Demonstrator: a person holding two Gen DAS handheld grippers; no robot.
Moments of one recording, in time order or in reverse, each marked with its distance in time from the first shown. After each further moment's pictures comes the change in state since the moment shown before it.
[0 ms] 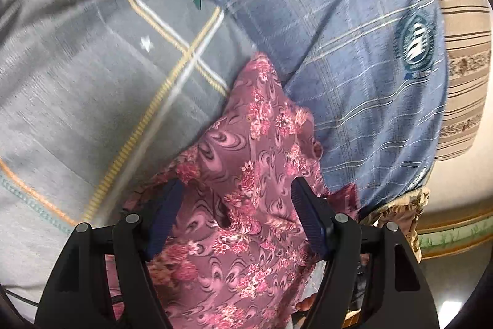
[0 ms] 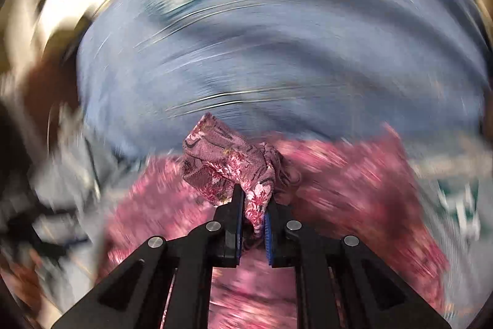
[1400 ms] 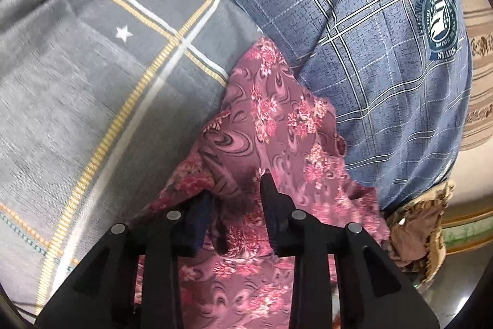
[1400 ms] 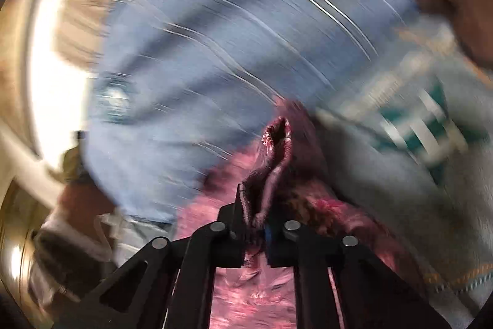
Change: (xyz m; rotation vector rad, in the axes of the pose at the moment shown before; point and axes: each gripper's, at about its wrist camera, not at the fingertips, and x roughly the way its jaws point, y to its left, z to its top) left arm 0.035 -0.006 0.003 0.070 -0.008 0.103; right arm -0.050 -0.089 0.002 0.353 -0.131 0.213
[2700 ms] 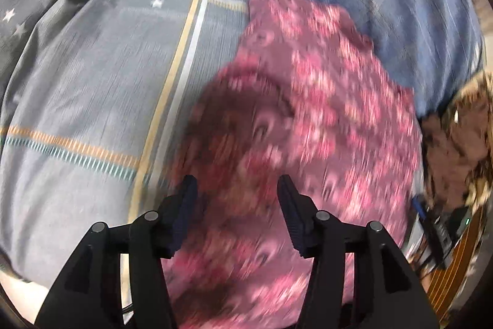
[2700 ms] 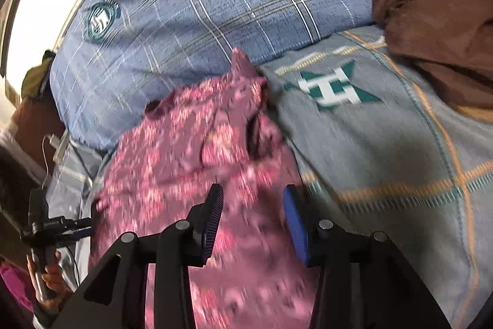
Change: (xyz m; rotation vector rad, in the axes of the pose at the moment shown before) left arm -0.048 0.021 -0.073 0.368 0.186 0.261; right arm -0.063 -0.034 -0.064 -0.215 0.199 -0.299
